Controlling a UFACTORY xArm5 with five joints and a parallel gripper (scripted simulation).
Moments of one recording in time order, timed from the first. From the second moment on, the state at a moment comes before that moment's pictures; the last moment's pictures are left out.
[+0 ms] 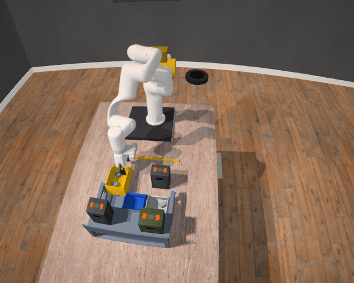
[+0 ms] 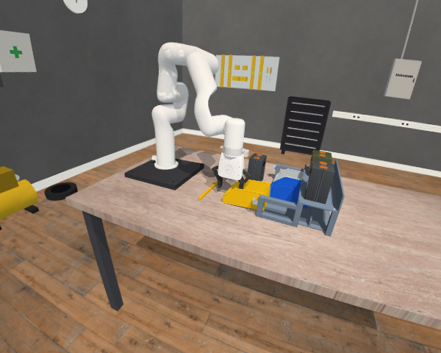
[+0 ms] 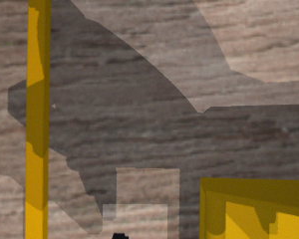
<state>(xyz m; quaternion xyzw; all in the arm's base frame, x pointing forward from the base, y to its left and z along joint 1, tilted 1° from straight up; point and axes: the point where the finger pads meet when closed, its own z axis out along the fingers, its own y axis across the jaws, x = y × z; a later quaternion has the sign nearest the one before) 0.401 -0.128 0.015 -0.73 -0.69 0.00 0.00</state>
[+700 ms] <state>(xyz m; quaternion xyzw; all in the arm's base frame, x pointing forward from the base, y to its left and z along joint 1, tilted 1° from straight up) 0.402 -0.128 0.047 -0.73 -0.69 0.00 0.00</state>
